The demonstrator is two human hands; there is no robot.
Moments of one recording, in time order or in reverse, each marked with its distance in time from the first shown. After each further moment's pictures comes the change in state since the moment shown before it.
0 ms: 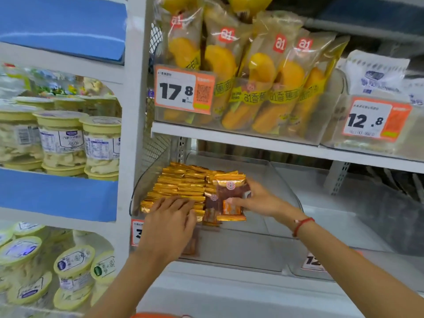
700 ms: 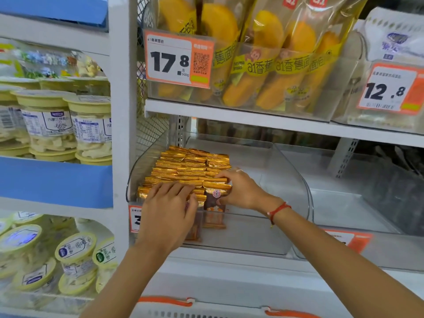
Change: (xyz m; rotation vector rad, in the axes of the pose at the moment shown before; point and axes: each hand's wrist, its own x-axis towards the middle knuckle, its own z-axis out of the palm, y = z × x) left_hand -0.003 0.005 0.005 0.008 0.139 -0.037; right_hand 0.035 0.023 0.044 -0.365 0.002 -0.118
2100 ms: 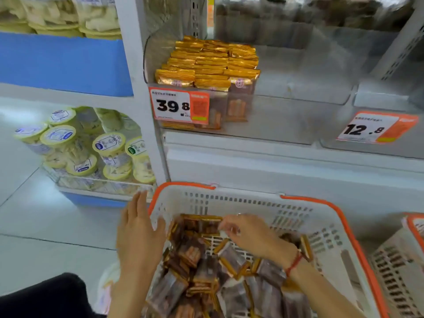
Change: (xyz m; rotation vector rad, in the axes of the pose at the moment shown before) left_hand -0.240 -0.036 0.007 -0.118 -0.360 -0.710; right_hand -0.222 0.000 0.188 0.132 -0.448 0.049
